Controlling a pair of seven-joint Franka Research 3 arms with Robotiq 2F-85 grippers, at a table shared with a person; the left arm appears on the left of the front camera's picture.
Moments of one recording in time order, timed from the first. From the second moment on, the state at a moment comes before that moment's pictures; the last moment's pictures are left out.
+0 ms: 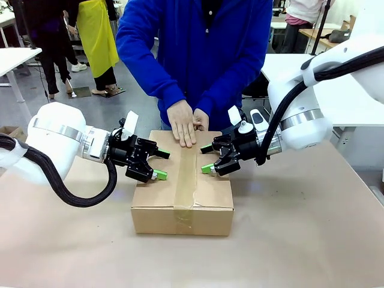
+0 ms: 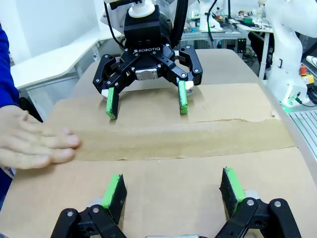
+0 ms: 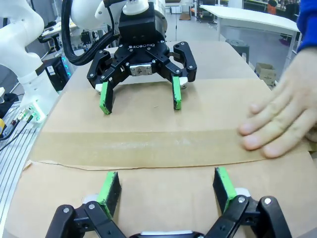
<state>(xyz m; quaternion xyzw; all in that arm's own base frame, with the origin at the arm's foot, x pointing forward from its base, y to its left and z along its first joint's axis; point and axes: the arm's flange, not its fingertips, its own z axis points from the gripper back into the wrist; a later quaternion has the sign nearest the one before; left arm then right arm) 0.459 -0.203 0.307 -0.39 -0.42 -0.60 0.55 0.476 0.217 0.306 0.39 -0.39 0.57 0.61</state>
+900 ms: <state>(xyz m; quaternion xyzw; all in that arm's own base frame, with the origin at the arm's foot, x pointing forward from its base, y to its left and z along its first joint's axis) 0.459 -0.203 0.307 -0.39 -0.42 -0.60 0.55 0.476 0.217 0.307 0.39 -0.39 0.57 0.61</state>
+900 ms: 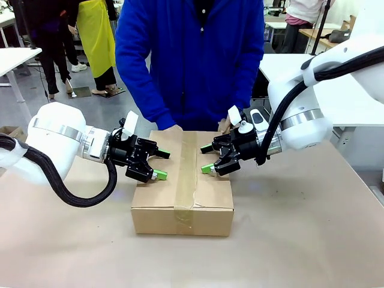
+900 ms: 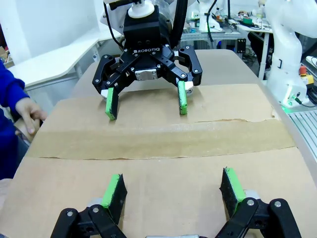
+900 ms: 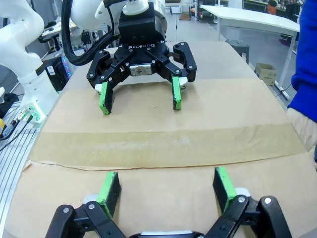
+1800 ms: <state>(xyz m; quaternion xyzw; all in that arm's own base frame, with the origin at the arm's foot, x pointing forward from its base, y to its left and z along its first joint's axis) 0.434 -0.119 0.354 -0.44 -0.49 -0.55 0.52 0.438 0.145 0.372 0.41 -0.45 0.53 0.59</state>
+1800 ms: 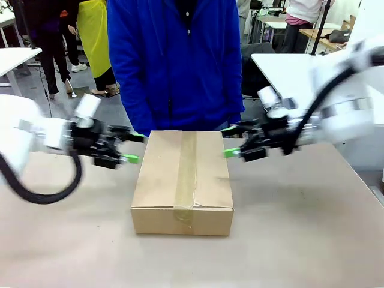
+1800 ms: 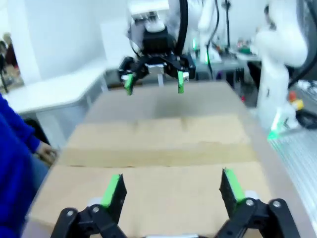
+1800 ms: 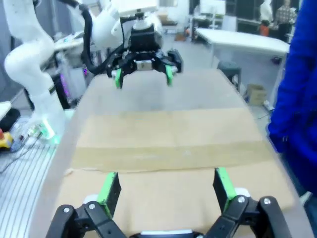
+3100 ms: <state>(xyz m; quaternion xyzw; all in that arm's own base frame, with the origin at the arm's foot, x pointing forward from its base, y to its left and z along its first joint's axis) 0.393 0.066 0.345 -0.42 -0.62 -0.37 0.55 0.377 0.008 0.392 0.37 -0.56 0.42 0.61</state>
